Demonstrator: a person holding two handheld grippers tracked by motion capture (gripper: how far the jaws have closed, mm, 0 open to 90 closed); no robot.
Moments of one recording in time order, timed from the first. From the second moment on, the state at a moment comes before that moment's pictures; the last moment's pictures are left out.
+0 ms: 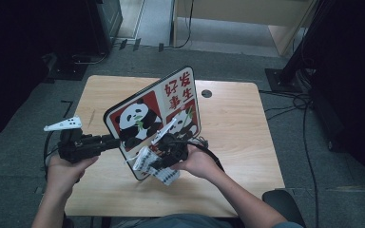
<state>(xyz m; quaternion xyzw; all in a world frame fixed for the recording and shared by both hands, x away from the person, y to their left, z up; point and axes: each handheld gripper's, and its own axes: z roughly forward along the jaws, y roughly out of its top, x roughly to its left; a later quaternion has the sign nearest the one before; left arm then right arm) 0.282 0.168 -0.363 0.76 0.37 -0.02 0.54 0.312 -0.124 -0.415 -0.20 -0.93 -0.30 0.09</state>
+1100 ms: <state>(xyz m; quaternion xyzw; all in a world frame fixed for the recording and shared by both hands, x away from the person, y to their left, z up) 0.301 0.205 -0.376 0.75 0.41 0.00 0.53 0.305 -0.082 -0.350 -0.17 -0.94 -0.30 0.10</state>
